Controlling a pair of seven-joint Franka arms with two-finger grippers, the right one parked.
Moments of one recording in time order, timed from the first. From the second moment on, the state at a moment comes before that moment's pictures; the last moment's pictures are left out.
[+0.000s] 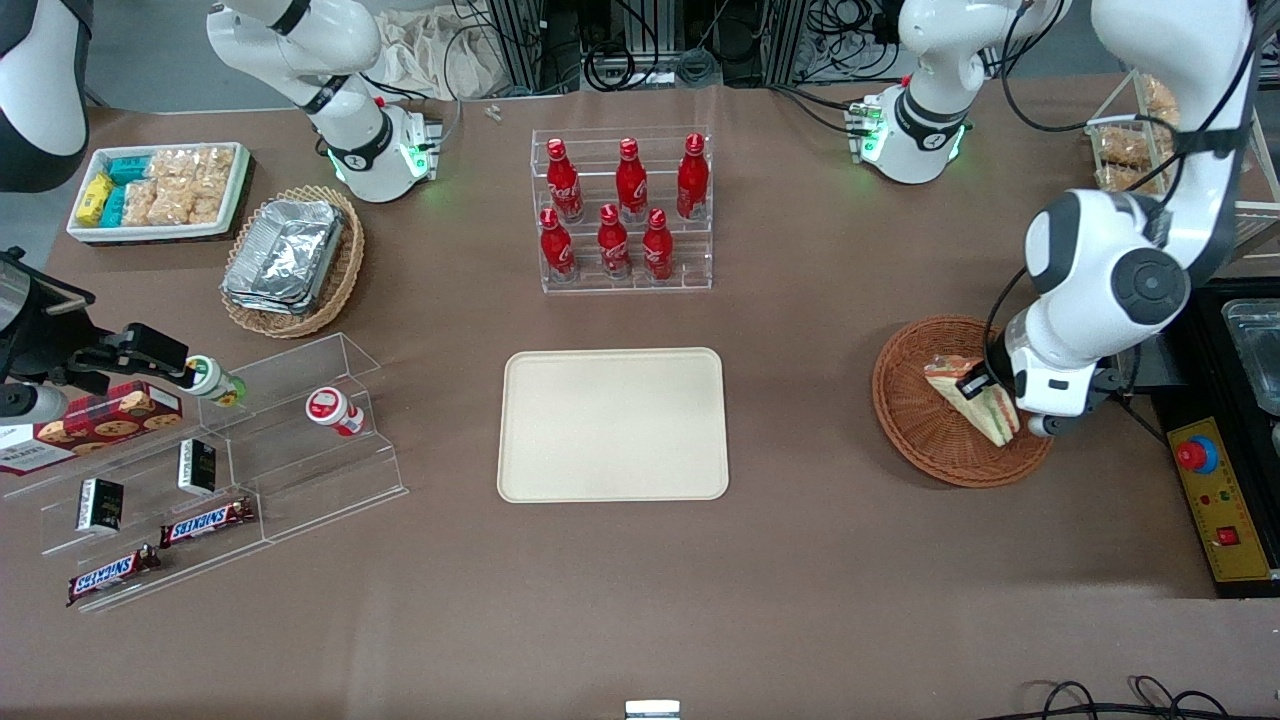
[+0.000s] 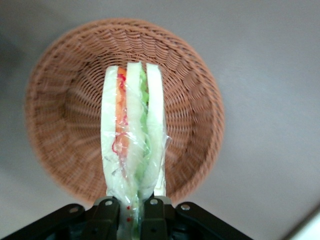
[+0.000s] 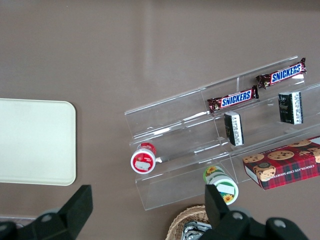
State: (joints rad) arm 0.24 0.13 -0.37 -2.01 0.04 2.03 -0.73
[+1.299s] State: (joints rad) arm -0.06 0.64 -0.72 -1.54 0.31 1.92 -0.90
